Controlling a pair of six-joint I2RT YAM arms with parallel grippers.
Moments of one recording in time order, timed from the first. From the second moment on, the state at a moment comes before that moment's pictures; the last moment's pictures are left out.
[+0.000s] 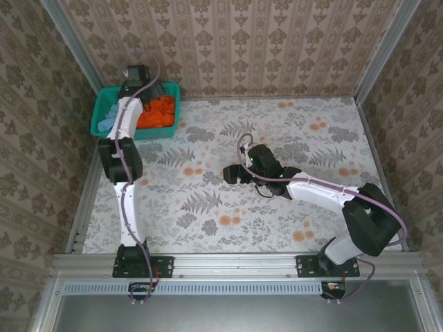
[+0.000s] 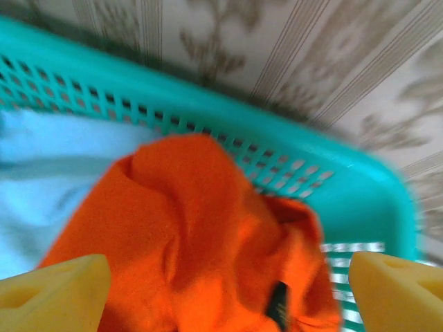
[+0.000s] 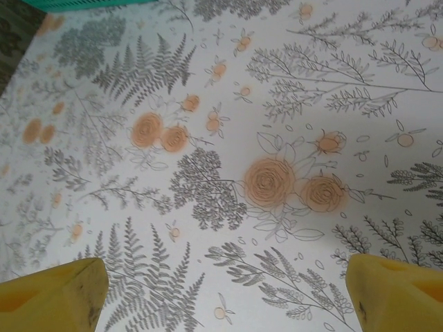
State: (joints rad) left arm -0.04 2.47 2.38 -0.63 -0.07 -0.37; right arm 0.67 1.51 0.87 -0.04 -0.06 0.48
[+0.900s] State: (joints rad) left arm -0.25 1.89 1.99 -0.46 -0.13 -0.18; right arm 0.67 1.38 0.86 -0.08 0.05 0.44
